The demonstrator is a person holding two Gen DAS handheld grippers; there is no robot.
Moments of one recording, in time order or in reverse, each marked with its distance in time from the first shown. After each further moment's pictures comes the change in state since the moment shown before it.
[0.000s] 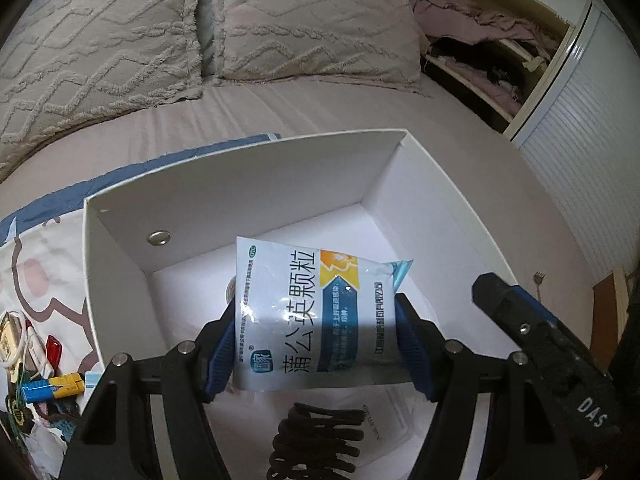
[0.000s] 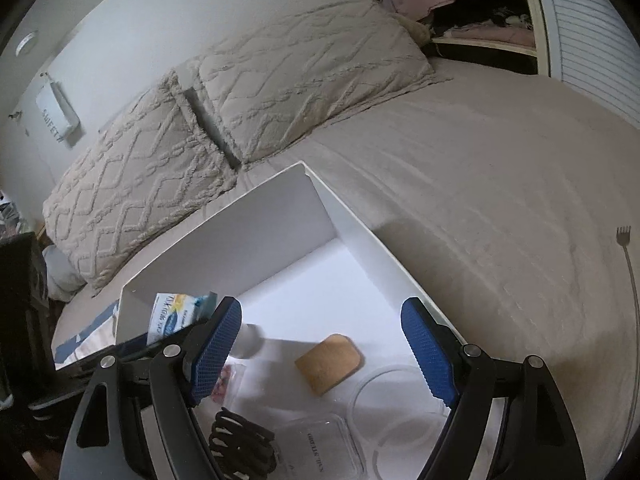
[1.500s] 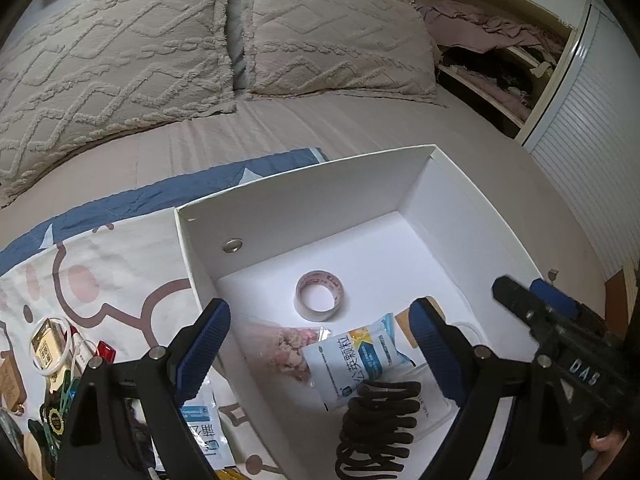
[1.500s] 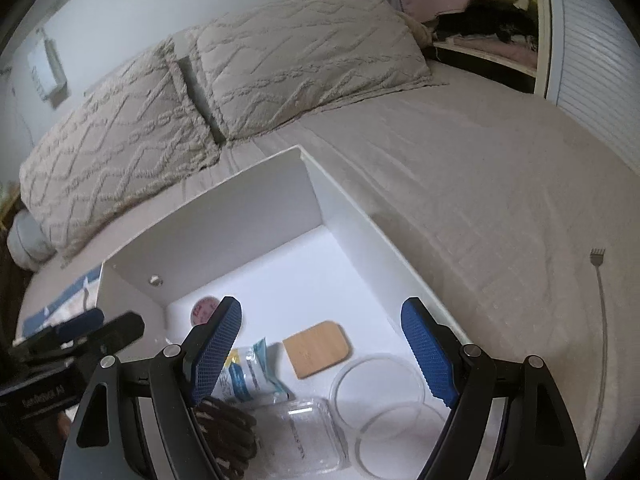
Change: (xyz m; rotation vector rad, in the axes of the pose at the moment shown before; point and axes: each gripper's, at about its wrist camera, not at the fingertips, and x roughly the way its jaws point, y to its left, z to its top) left arm -0.039 0.046 -0.002 0.023 -0.053 0.044; right arm -0.002 0.029 0.000 -0.114 0.073 -0.135
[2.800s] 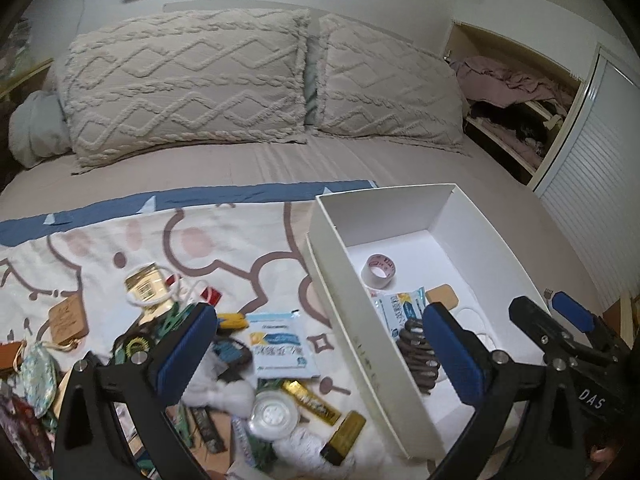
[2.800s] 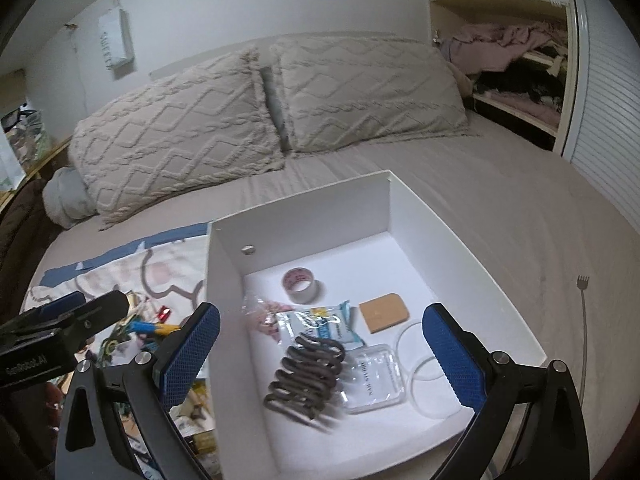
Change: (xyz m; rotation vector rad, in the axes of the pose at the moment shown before) left arm -0.133 0.064 -0.075 -0.123 -0.154 0.096; right arm -0.096 0.087 -0.050 -0.161 -0.123 0.052
